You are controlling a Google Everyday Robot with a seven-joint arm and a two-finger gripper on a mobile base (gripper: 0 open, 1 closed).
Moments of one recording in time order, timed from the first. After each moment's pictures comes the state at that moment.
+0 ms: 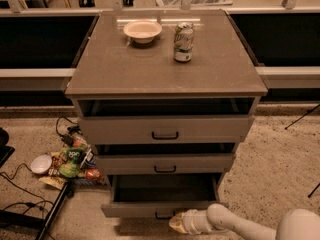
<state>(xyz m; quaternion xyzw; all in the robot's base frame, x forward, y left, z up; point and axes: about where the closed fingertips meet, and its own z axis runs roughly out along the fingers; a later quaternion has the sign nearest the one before) 0.464 -0.072 0.144 -0.51 0.76 0.27 0.30</state>
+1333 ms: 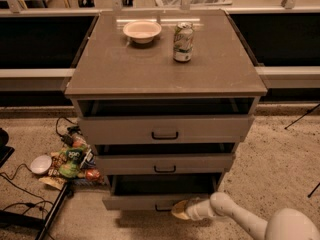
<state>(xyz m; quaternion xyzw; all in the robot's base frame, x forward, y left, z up) 0.526 -0.085 0.144 -0.50 0.75 0.28 0.33</state>
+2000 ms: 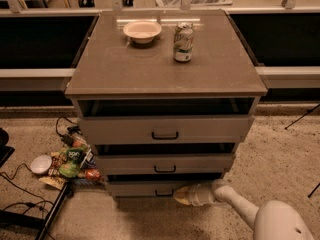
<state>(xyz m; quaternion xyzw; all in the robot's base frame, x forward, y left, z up) 0.587 -0.103 0.152 -0.49 0.76 0.26 0.34</state>
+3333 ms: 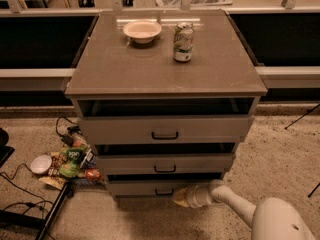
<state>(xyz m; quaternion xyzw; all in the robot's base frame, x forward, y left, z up) 0.582 -0.096 0.145 -0.52 0.75 0.25 0.33</state>
